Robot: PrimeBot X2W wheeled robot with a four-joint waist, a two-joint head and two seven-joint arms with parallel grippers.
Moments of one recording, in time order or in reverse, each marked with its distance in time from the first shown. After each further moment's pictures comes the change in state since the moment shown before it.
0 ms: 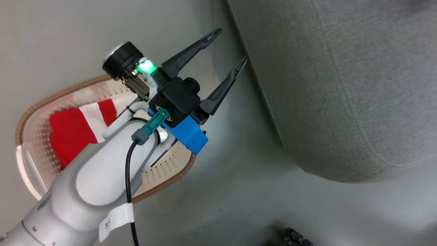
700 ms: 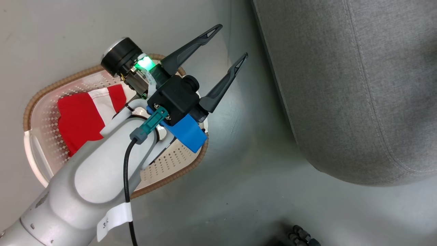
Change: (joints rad) left arm -0.026 0.012 -0.017 -0.007 -0.004 0.003 -0.006; right arm 0.148 0.063 -0.054 0.466 -0.018 0.000 0.000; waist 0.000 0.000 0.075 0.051
